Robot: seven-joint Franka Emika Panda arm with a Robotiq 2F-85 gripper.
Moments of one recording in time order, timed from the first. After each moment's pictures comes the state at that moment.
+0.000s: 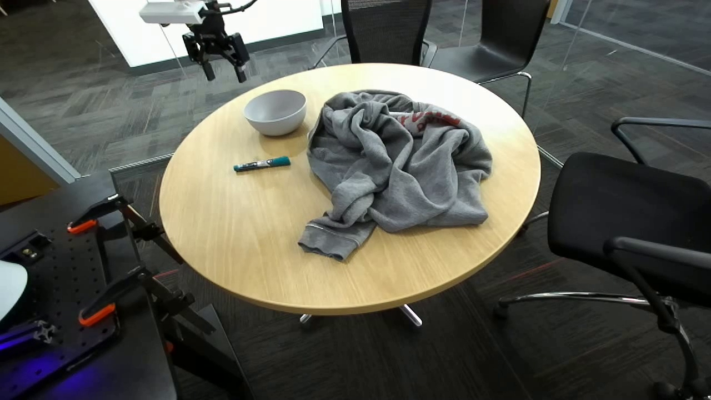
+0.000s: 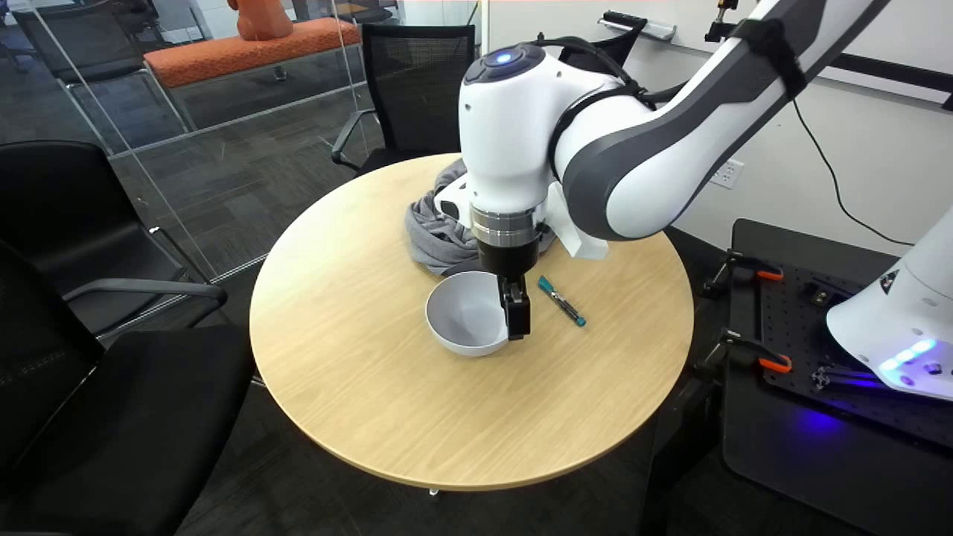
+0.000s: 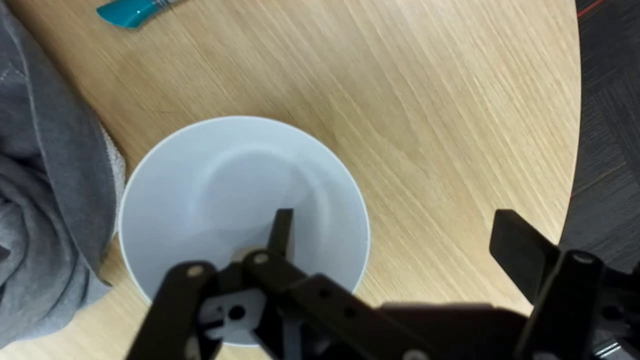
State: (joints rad) arm 0.26 0.44 0.19 -2.02 -0.14 2.40 -0.04
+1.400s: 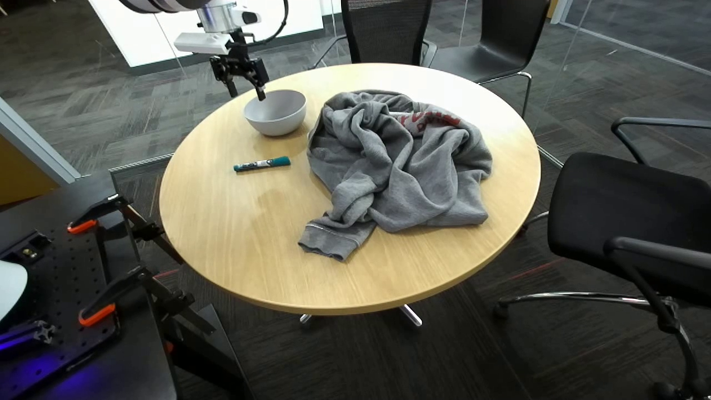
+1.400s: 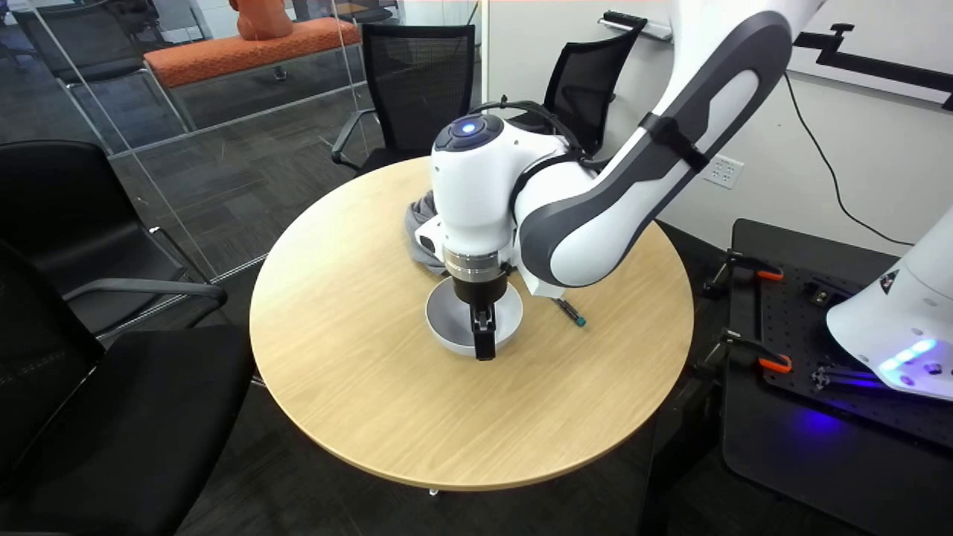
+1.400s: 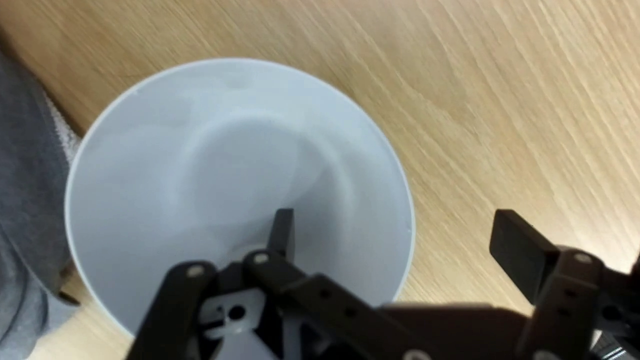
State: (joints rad) arm 0.29 0.65 0.14 -1.88 -0.17 2.49 0.02
